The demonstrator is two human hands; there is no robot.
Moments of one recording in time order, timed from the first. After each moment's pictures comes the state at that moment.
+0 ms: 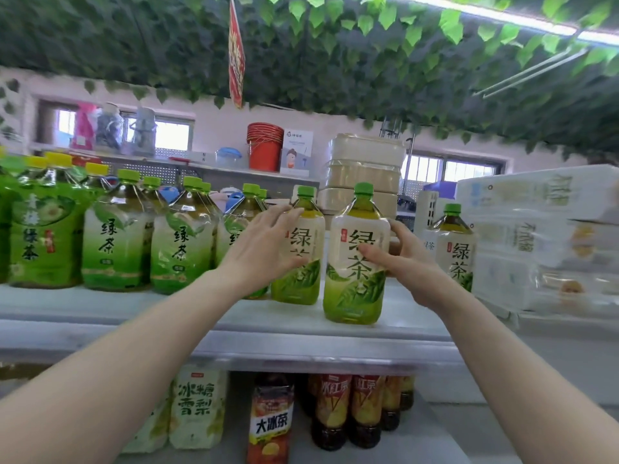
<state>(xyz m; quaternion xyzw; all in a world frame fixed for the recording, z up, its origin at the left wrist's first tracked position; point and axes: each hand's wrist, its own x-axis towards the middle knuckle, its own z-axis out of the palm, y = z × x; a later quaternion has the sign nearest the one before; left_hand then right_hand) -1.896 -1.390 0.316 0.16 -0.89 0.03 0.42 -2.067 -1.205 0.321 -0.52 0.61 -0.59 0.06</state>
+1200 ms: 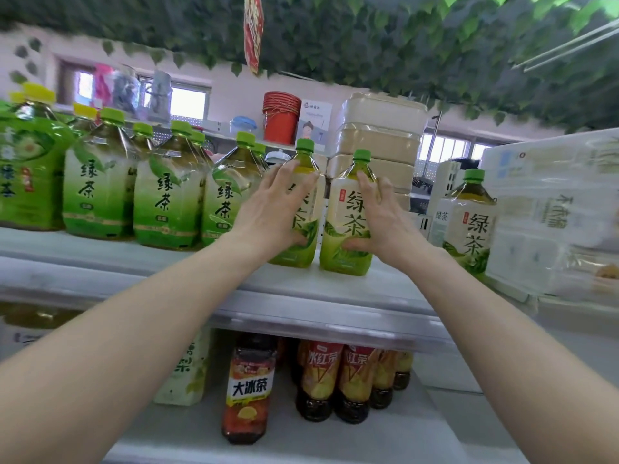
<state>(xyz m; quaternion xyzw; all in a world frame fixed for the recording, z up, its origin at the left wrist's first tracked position) -1.943 -1.387 0.297 0.22 -0.86 0.14 0.43 -2.103 -1.256 0.314 -0.54 0.77 -0.19 -0.29</state>
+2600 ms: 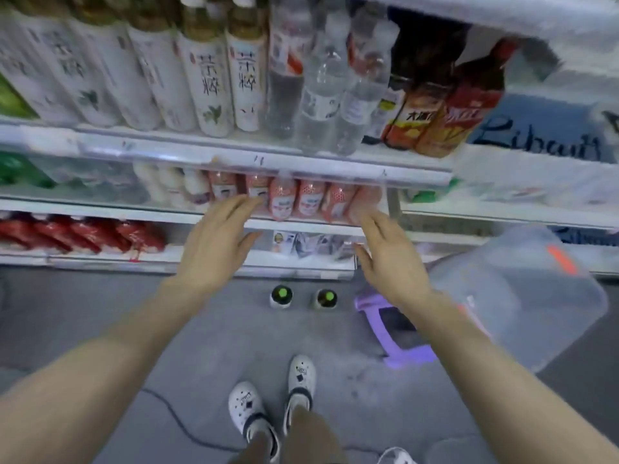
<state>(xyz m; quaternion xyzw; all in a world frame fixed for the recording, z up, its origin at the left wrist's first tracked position) -1.687 -1.234 -0.264 0.26 -0.93 -0.17 0.21 -1.892 -1.032 -0.236 -0.55 0.82 -0.14 -0.03</state>
